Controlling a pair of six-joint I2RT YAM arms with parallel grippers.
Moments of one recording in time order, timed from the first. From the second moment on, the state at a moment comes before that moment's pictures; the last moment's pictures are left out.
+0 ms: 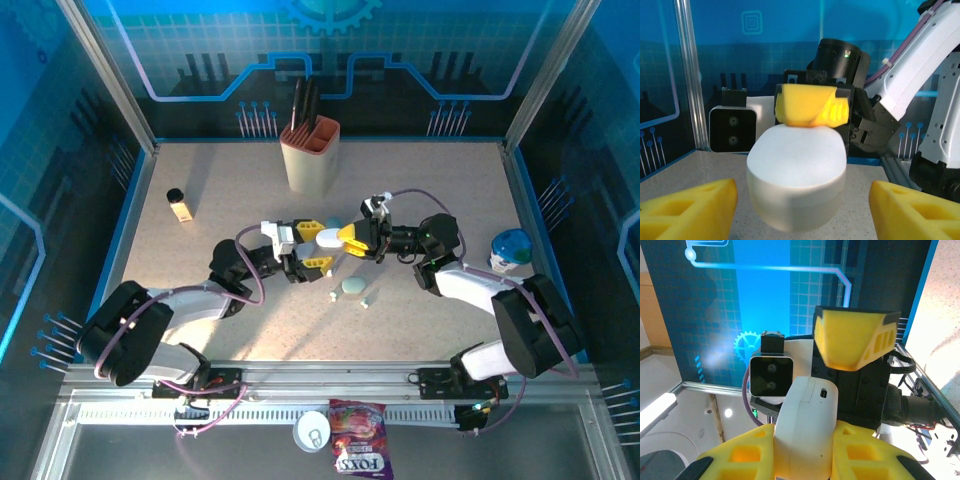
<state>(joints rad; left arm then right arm) -0.54 1.40 0.44 1.27 0.76 -0.20 0.42 1.42 0.59 1.17 -1.12 1.80</state>
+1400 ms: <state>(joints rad) -0.56 1.45 0.50 1.28 0.81 -0.25 0.43 1.38 0.58 1.15 -1.10 1.79</state>
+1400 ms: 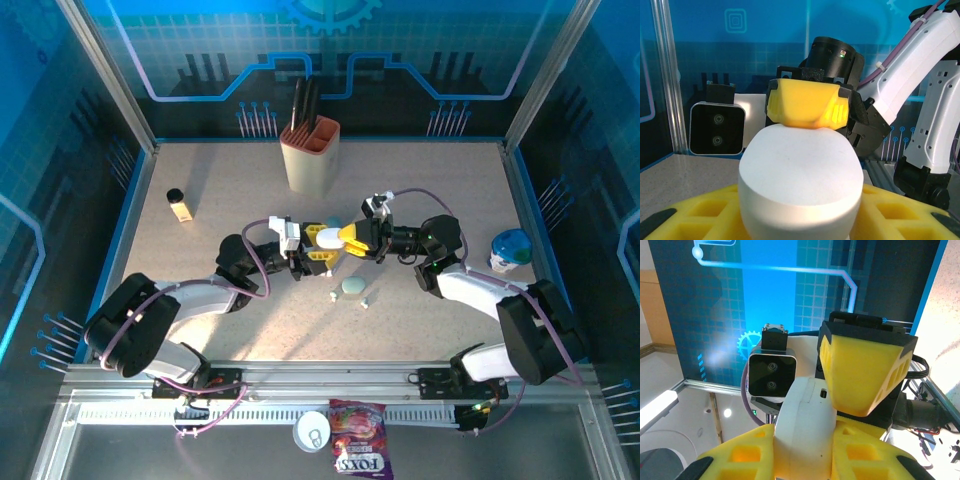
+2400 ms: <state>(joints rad) -0.56 1.44 0.50 1.13 0.81 -0.16 0.26 1.16 0.92 -0.02 -1.00 0.73</state>
